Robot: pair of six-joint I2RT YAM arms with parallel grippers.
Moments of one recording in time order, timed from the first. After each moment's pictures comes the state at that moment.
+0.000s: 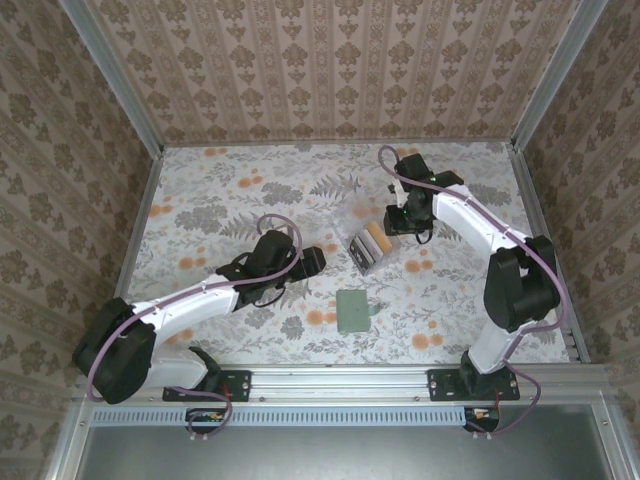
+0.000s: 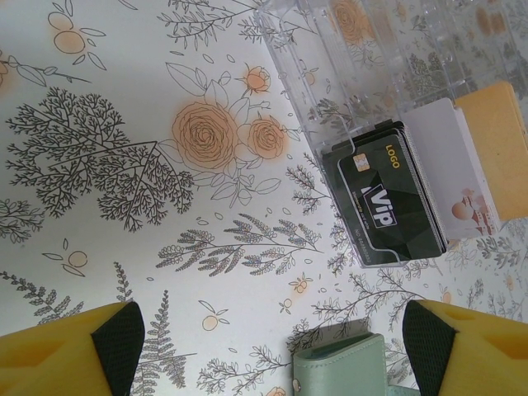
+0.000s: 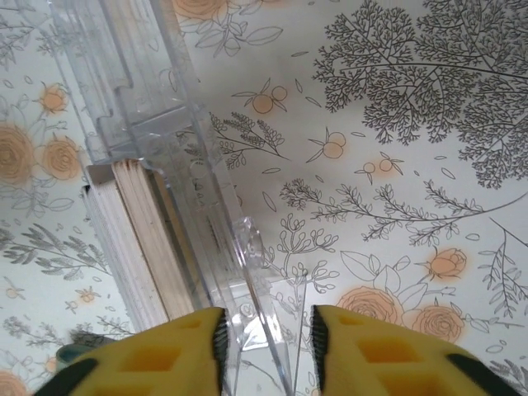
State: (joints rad) left arm -0.77 1.28 0.64 -0.08 0.02 -0.87; right arm 0.31 1.71 1.40 -0.93 -0.08 0.21
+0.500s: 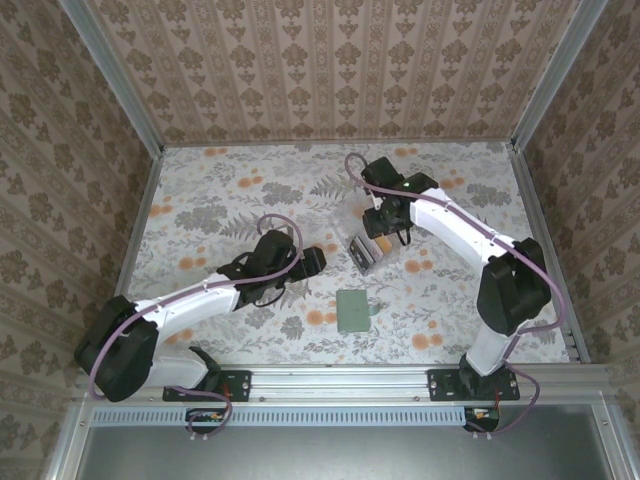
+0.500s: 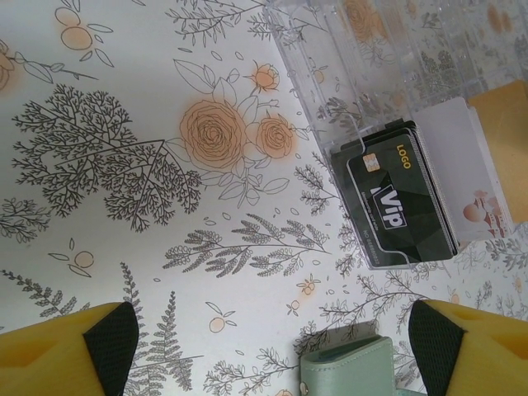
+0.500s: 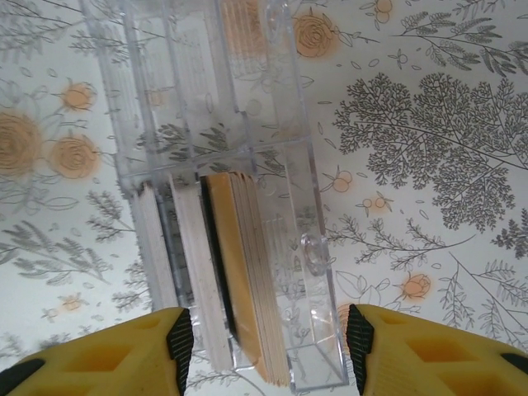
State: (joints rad) left arm -0.76 1.30 0.64 -0.08 0.02 -0.87; right arm 0.49 1.74 1.49 -0.96 0.18 0.19
